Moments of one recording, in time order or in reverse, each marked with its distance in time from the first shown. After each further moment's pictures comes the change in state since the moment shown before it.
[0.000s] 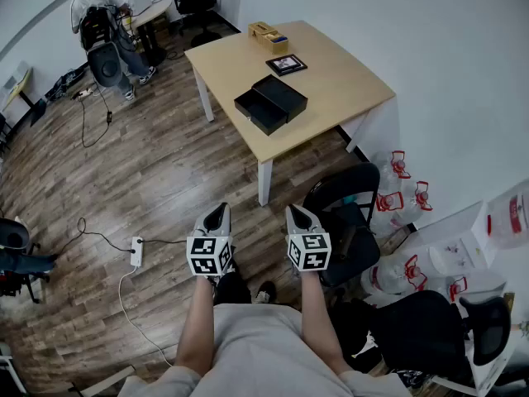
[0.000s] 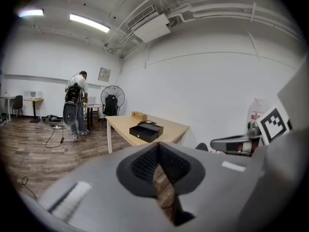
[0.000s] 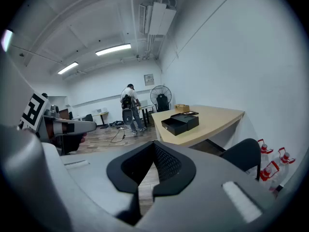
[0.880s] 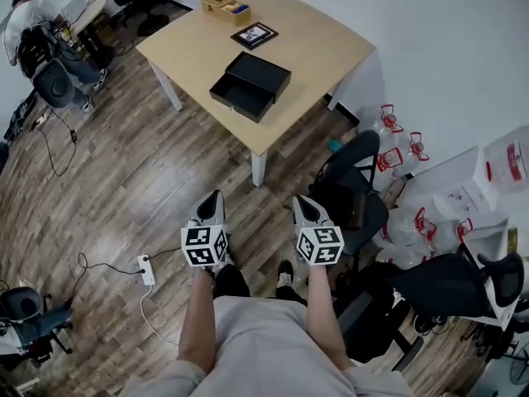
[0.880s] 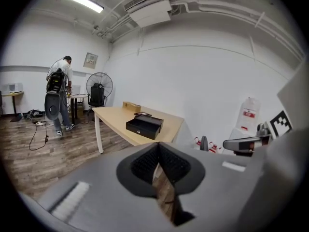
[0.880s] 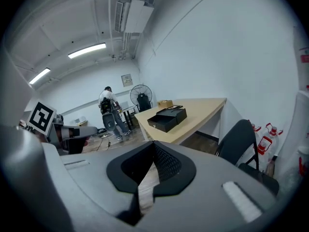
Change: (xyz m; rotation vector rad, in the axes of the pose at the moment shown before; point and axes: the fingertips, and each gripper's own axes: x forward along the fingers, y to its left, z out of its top) left arm 0.102 0.099 0.008 0.021 0.116 -0.179; right arm 0.069 0.002 -0.006 0.192 -0.007 -0.221
